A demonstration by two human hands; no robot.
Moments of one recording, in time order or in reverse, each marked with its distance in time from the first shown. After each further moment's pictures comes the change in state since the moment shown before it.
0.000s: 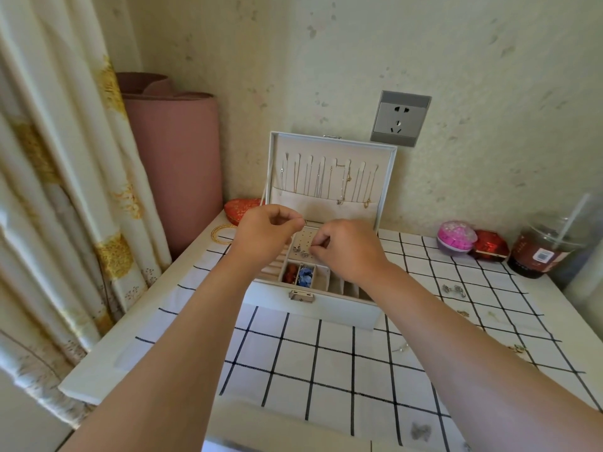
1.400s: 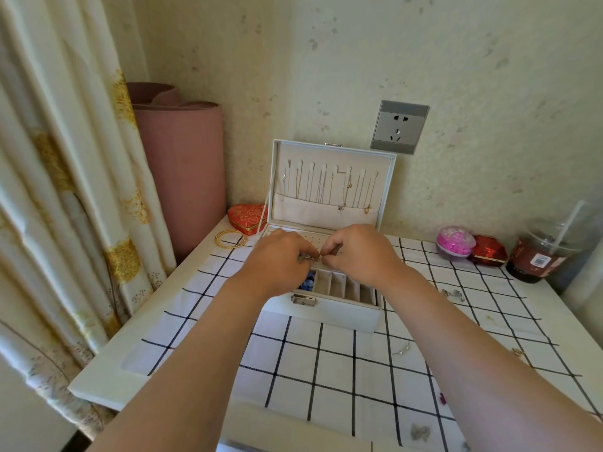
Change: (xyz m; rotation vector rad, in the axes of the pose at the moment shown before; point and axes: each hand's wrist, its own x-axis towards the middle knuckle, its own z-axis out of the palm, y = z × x) left_hand -0.014 -0.010 0.009 0.753 -0.261 0.299; right_hand -0.004 0.014 -0.013 0.069 -0.096 0.017
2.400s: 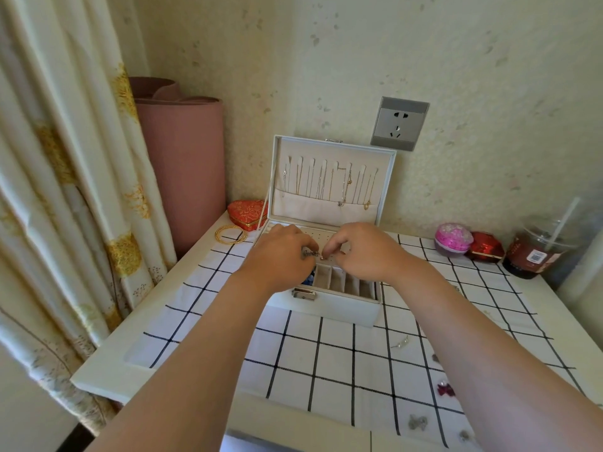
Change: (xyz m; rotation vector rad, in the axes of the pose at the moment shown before) left_hand -0.001 0.000 0.005 0.025 0.018 -0.002; right_hand -0.006 -0.001 -0.014 0.055 -0.162 0.003
